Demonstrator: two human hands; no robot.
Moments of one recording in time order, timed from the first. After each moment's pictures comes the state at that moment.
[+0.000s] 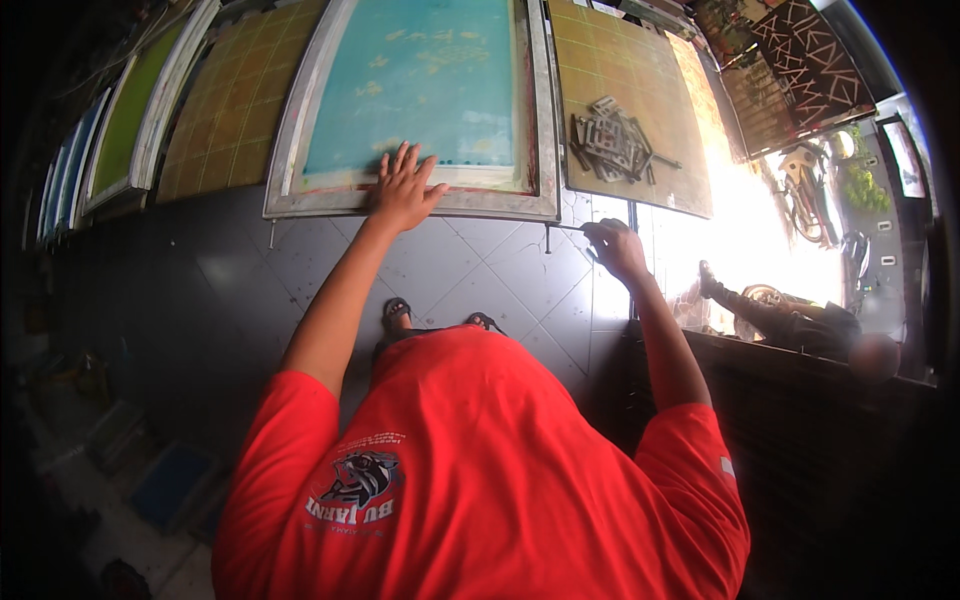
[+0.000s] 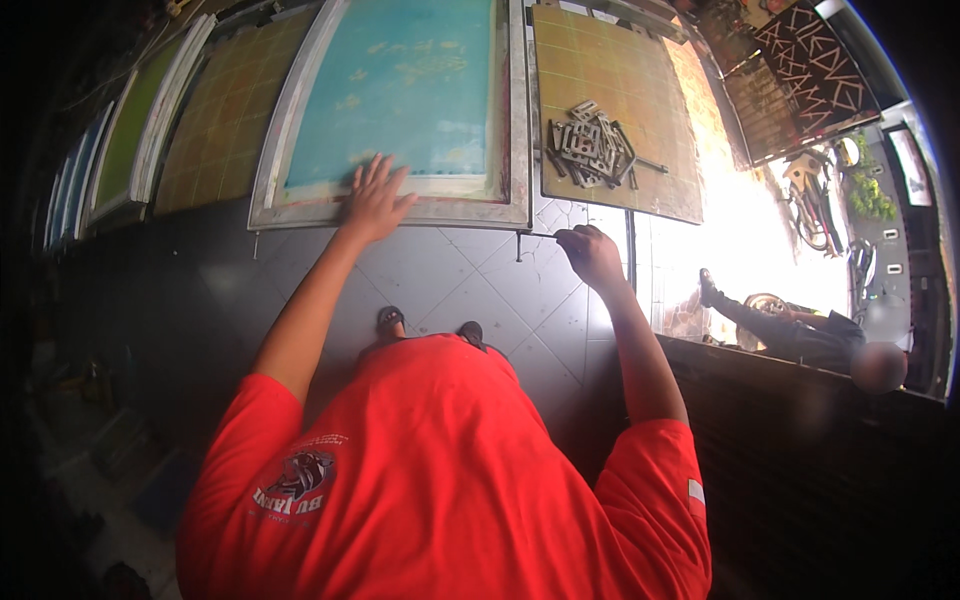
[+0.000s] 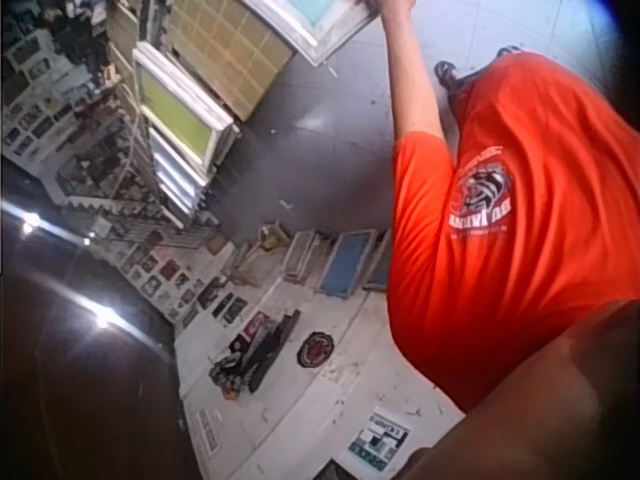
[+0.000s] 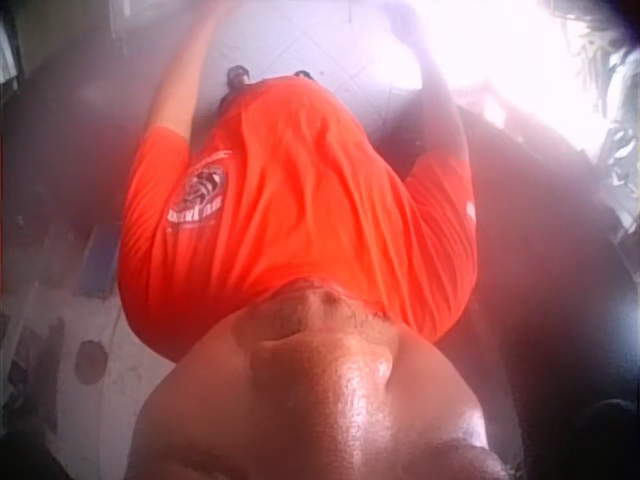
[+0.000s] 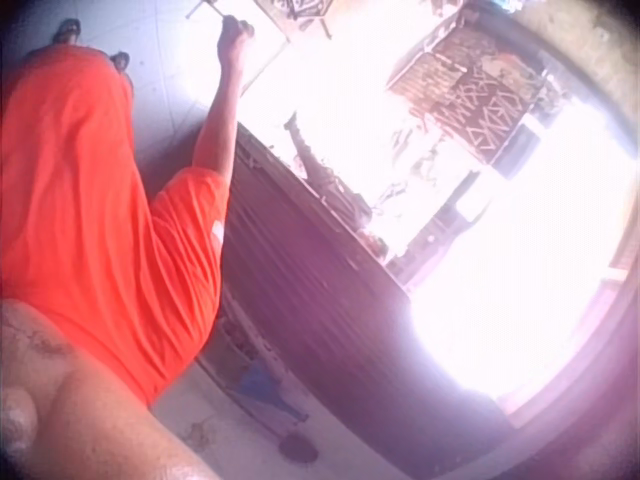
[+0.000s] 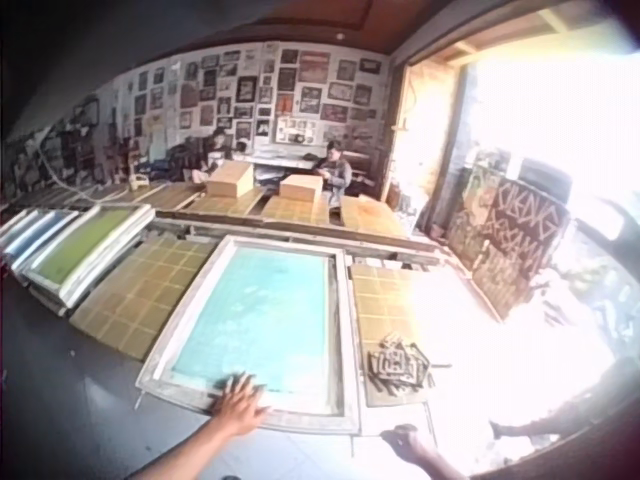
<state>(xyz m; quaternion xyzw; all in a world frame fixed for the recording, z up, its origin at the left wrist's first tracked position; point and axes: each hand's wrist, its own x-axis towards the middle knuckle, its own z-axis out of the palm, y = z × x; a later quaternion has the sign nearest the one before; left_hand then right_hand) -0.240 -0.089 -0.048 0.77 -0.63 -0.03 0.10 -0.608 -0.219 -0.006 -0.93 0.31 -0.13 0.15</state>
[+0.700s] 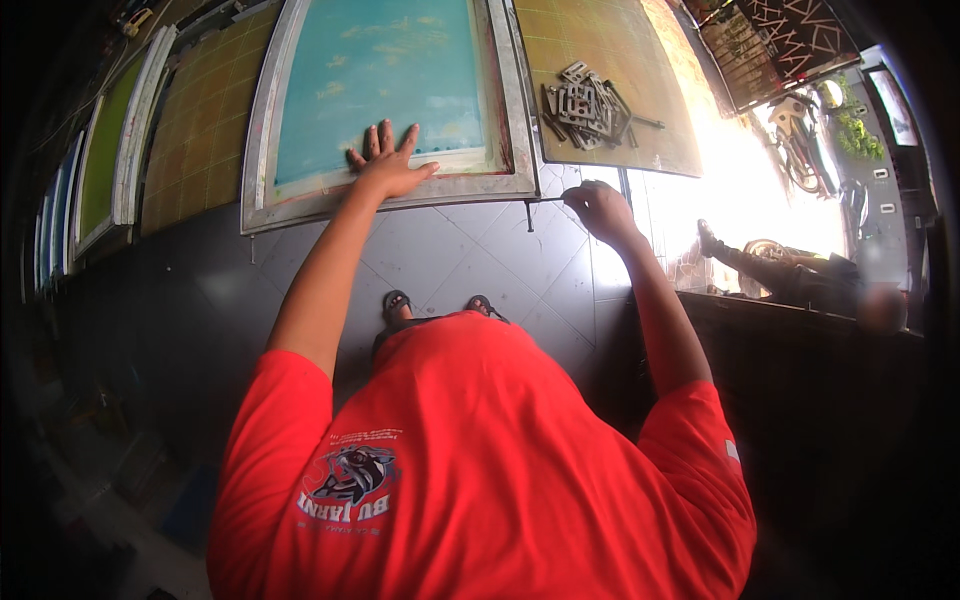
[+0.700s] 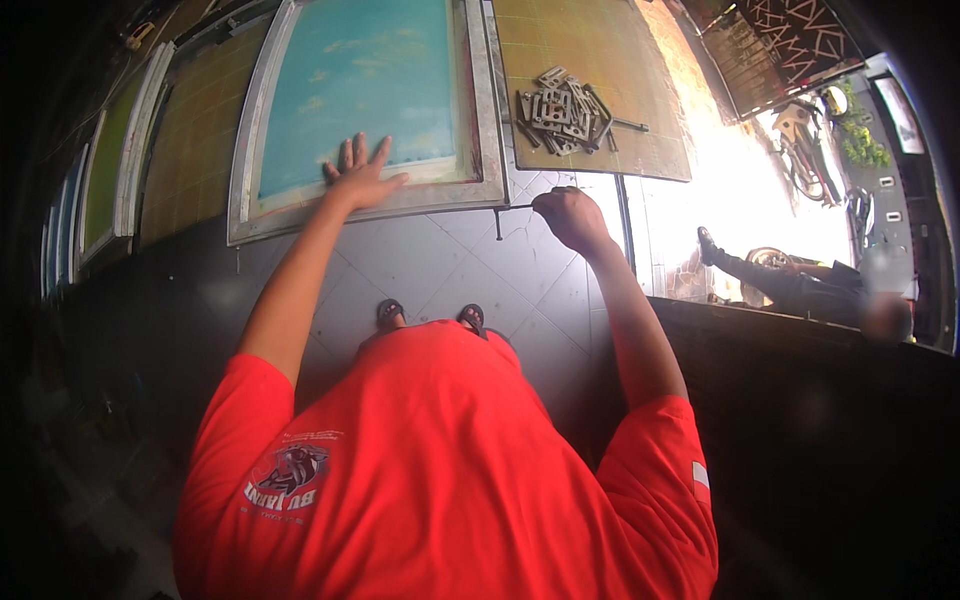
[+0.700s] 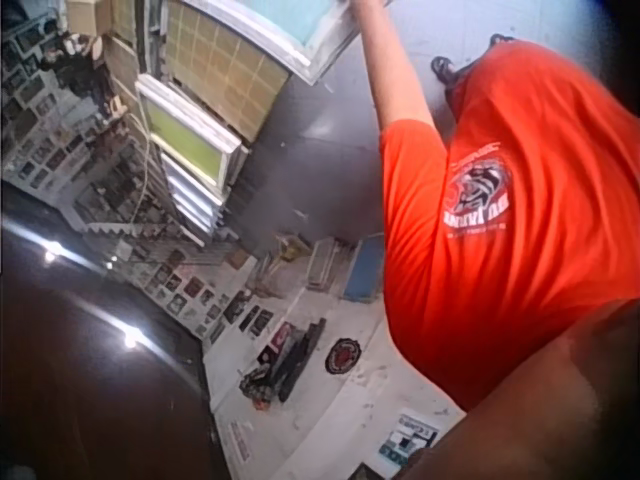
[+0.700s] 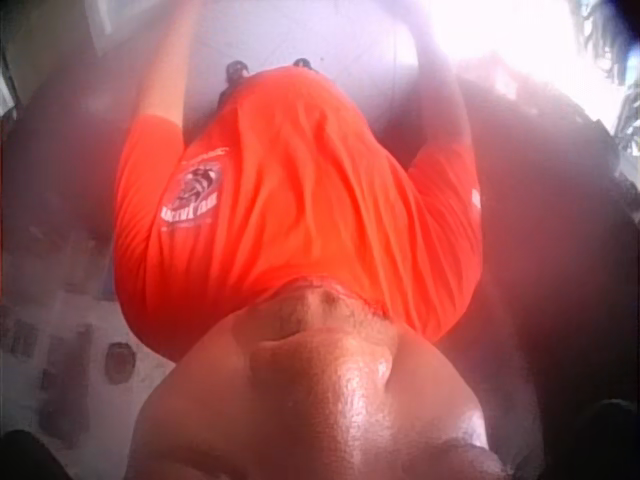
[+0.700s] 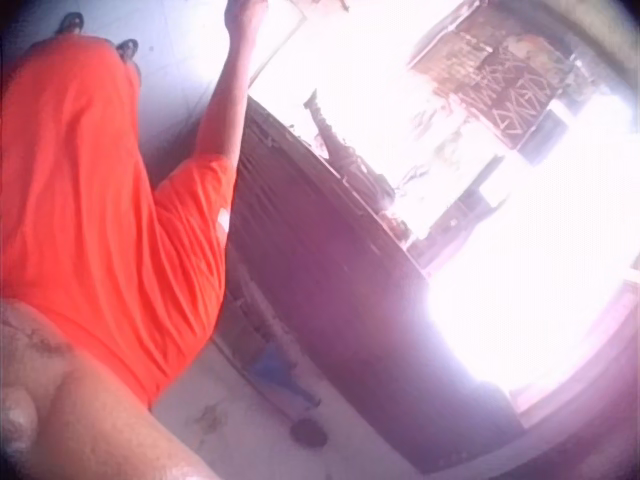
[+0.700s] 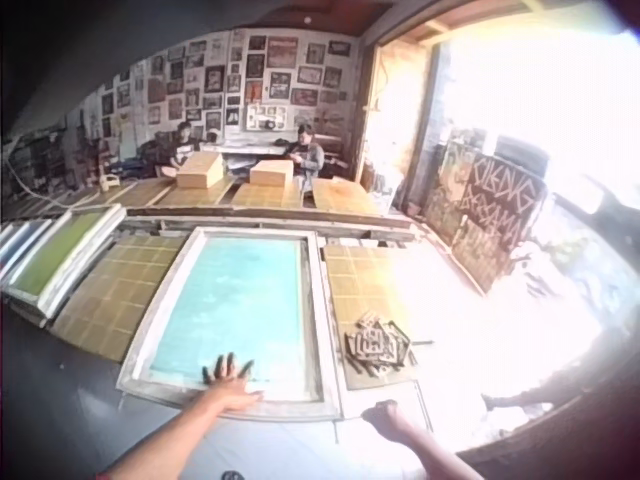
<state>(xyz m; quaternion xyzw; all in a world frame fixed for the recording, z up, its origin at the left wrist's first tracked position) -0.254 -0.141 -0.018 0.82 -0.53 -0.23 -0.06 -0.596 -0.224 0.007 -0.91 0.36 -0.08 0.16</state>
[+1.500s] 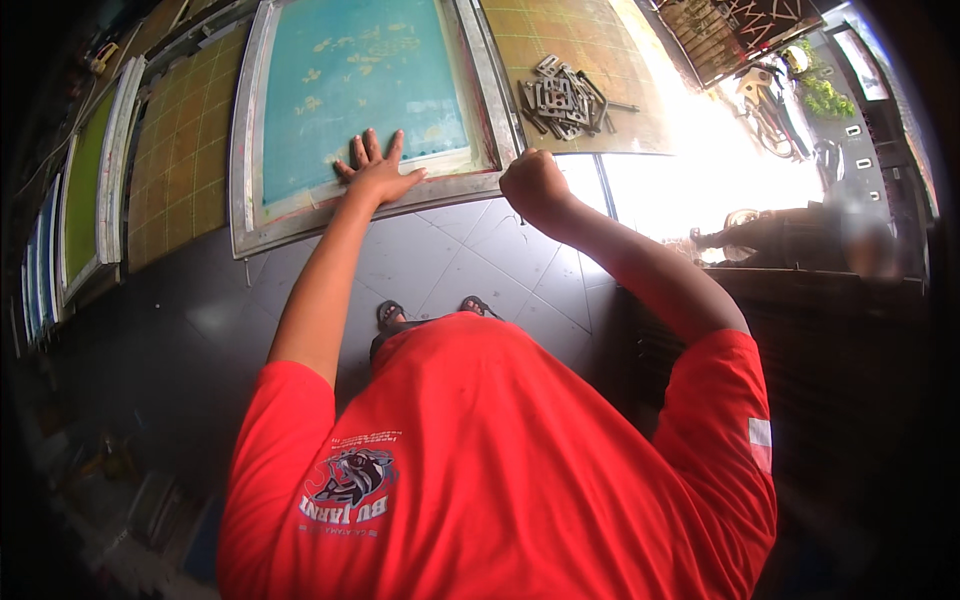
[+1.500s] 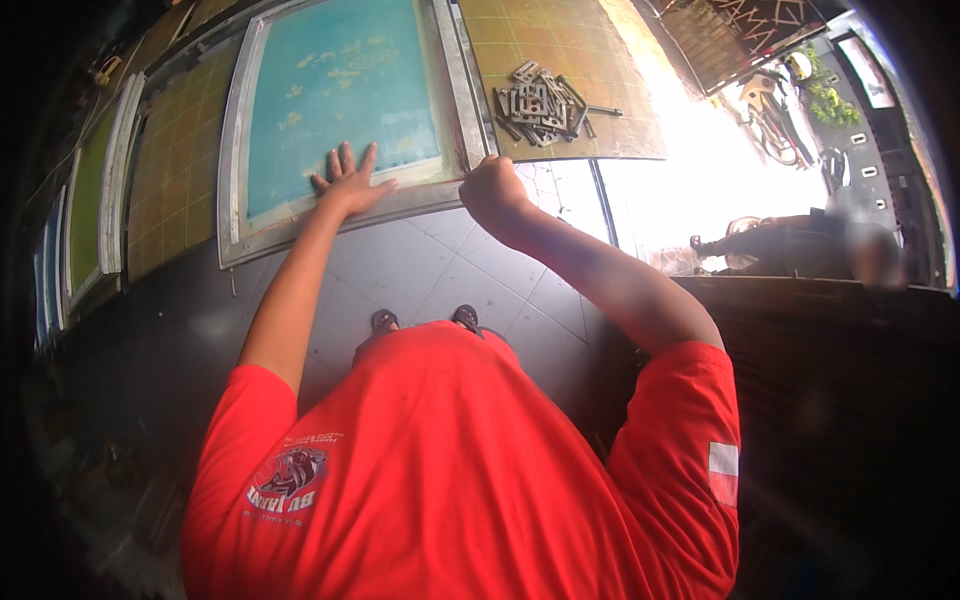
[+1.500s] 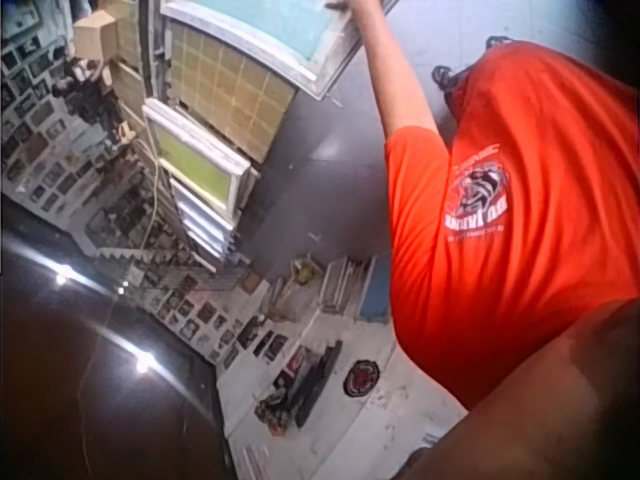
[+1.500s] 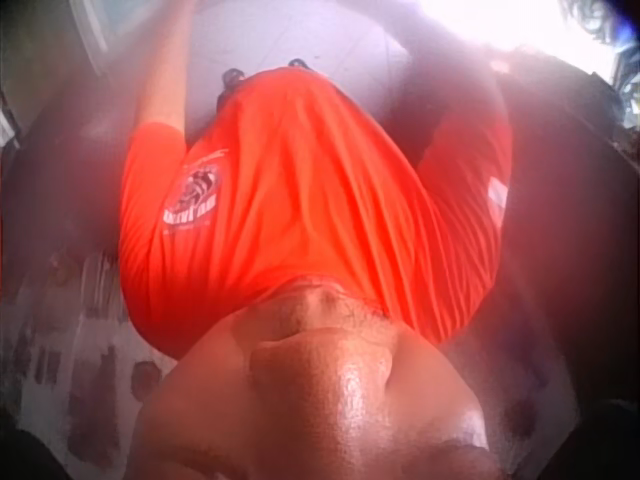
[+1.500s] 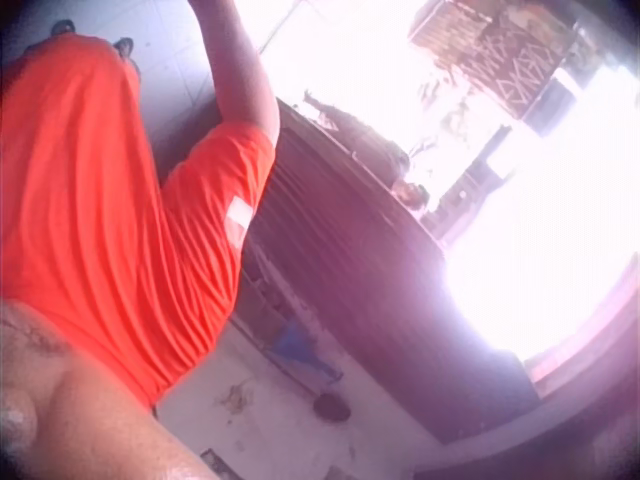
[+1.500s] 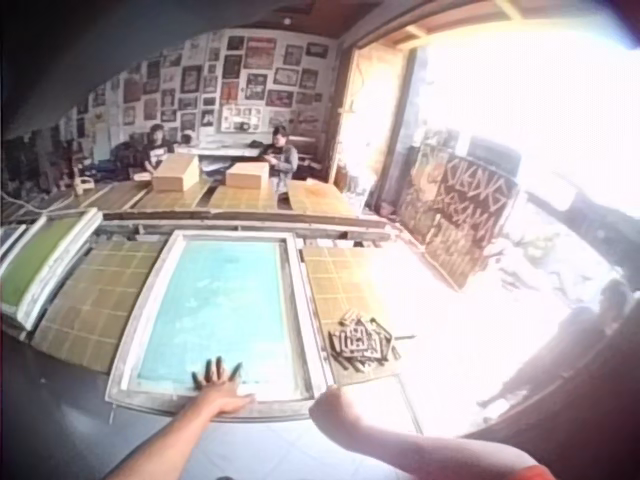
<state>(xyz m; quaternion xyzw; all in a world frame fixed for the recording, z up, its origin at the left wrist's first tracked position) -0.251 -0.143 -0.011 0.80 -0.53 -0.25 -0.08 -0.488 -0.180 0.058 -0.92 0.21 0.23 -0.23</state>
